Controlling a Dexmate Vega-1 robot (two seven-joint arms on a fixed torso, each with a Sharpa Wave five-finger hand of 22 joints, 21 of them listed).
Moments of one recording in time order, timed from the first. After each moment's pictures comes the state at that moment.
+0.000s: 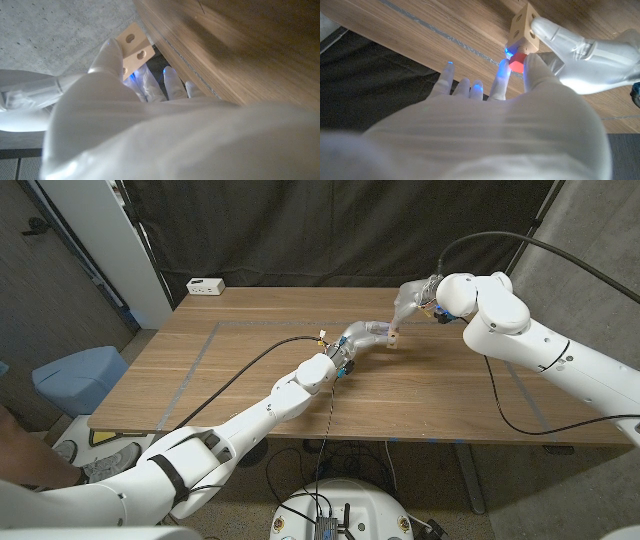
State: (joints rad) left arm 0.55 0.17 0.78 -1.03 -0.18 -0.33 0.02; left_hand 1.05 0.01 0.27 -0.16 0.22 0.89 -0.21 0.26 0.21 0.92 -0.22 0.27 0.44 0.48 -0.05 0.24 0.27 0.12 0.11 0.21 0.18; right arm -0.45 -0.91 -0.75 -2.13 -0.70 -0.70 0.76; right_hand 0.90 -0.04 0.42 -0.16 0.20 0.73 -0.06 0.71 0.21 0.31 0.00 0.22 0.21 0.25 0.06 0.21 0.18 0.45 0.21 0.19 0.16
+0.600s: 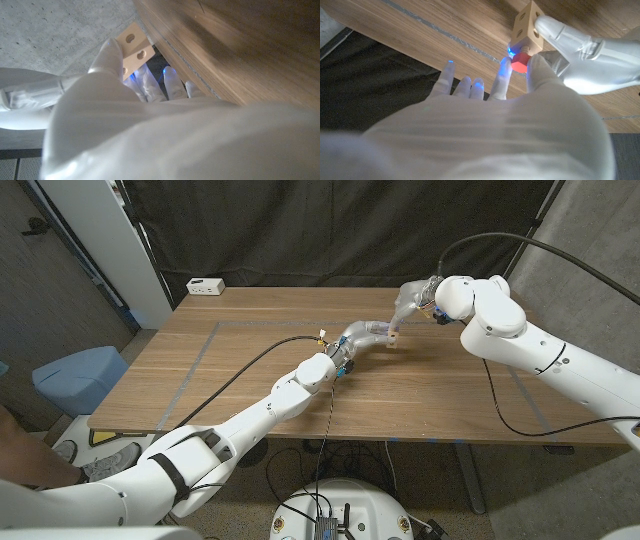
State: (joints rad) left arm 0.54 0.17 0.78 -1.02 -0.18 -0.33 0.02; left_hand 1.05 0.01 0.27 -0.16 0.22 0.89 -0.21 0.25 0.21 0.92 -0.22 0.27 0.44 0.48 -0.05 0.24 0.26 0.11 0.11 0.21 0.18; right arm -0.46 -0.90 -0.76 -2.13 -0.72 -0.73 0.73; right_hand 0.86 -0.03 0.40 -0.14 0.20 0.79 -0.05 0.73 0.21 0.35 0.00 0.22 0.21 0.28 0.05 0.21 0.18 0.47 0.20 0.19 0.16
